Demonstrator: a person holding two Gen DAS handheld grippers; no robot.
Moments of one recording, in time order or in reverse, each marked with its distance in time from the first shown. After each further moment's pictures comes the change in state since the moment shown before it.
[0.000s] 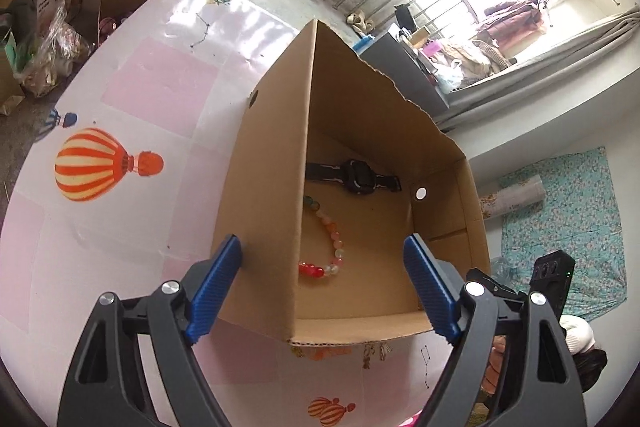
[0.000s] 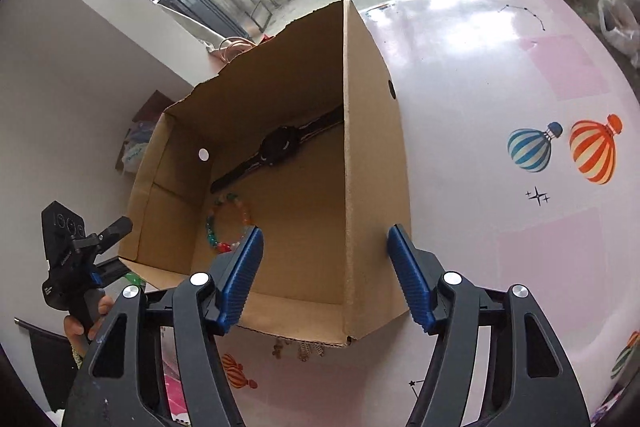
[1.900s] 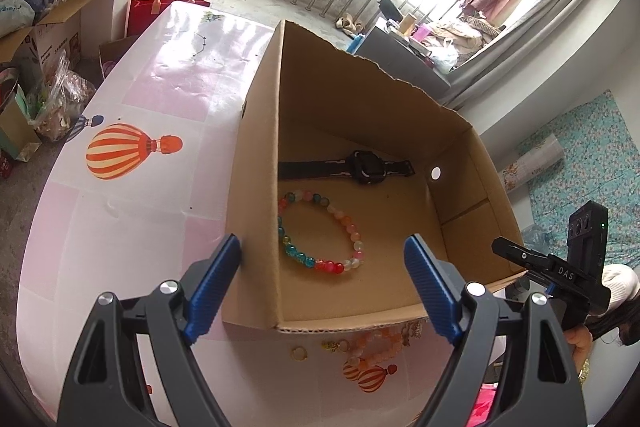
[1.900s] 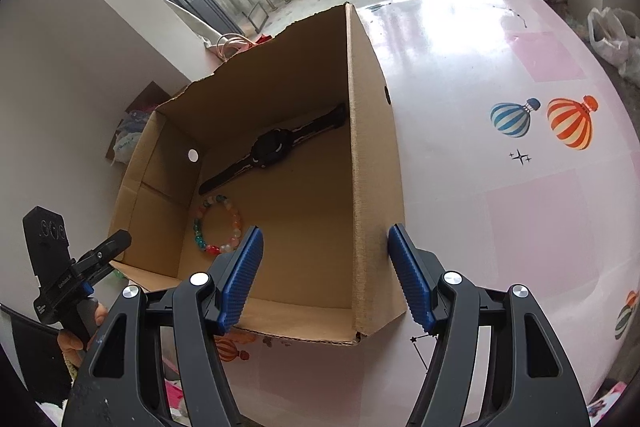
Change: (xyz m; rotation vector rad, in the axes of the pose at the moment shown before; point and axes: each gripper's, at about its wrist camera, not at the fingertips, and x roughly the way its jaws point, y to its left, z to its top) left arm -0.025 -0.019 -0.063 0.175 -0.045 0.084; right arm -0.032 -0.003 -0.061 -0.028 -0.035 -0.045
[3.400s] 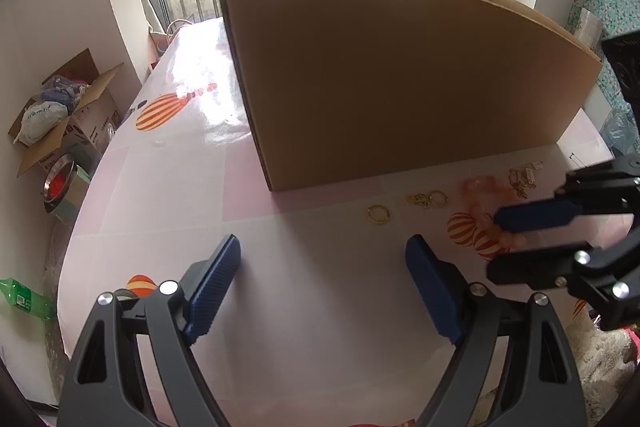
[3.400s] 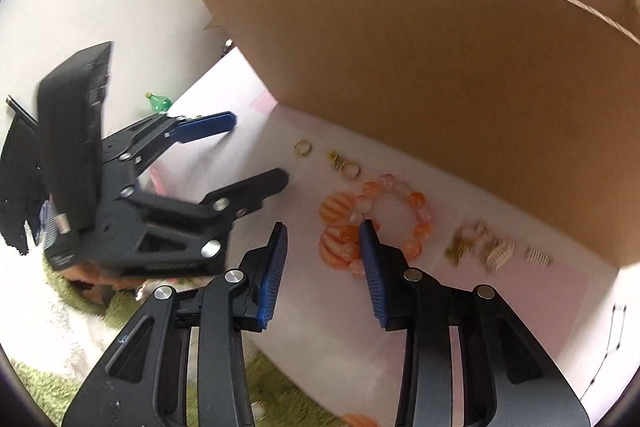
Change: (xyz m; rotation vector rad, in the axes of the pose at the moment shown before) left arm 0.029 -0.005 -0.115 0.387 -0.004 0.360; right arm 0.071 0.118 -0.121 -0.532 0.247 0.181
